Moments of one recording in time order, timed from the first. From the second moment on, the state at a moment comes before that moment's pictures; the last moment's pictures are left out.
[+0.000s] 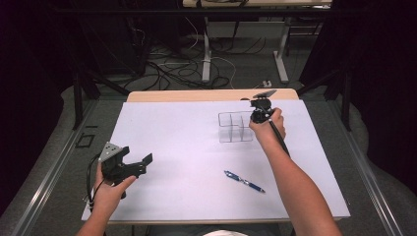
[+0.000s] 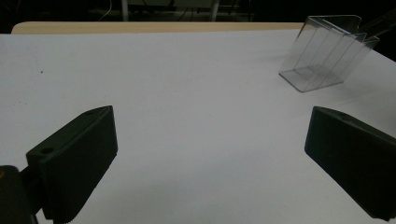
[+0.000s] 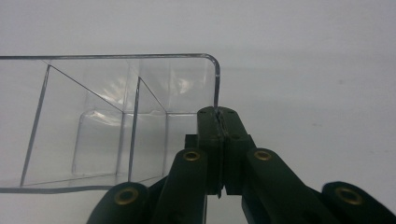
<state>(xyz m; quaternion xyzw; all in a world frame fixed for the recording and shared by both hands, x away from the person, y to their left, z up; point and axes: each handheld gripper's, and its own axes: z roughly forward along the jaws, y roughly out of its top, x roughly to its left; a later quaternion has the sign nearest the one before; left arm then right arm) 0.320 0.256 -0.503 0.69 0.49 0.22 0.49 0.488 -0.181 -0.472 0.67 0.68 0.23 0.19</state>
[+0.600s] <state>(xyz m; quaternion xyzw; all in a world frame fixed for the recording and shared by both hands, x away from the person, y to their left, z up) 0.321 0.256 -0.503 0.69 0.49 0.21 0.49 0.484 -0.117 -0.468 0.67 0.69 0.21 0.15</state>
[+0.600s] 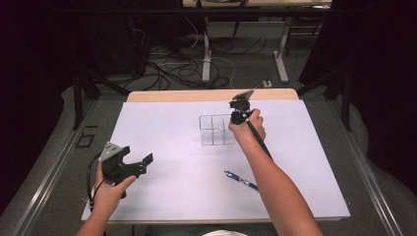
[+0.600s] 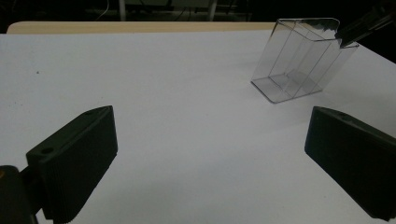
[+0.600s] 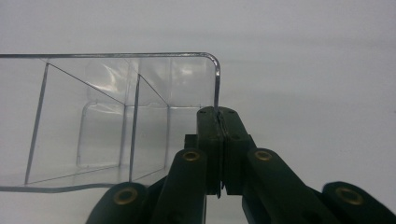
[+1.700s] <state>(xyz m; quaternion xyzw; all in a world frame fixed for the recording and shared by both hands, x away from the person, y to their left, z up) 0.322 0.256 -0.504 0.69 0.49 0.21 0.48 0.477 -0.111 -0.463 0.64 0.72 0.25 0.08</state>
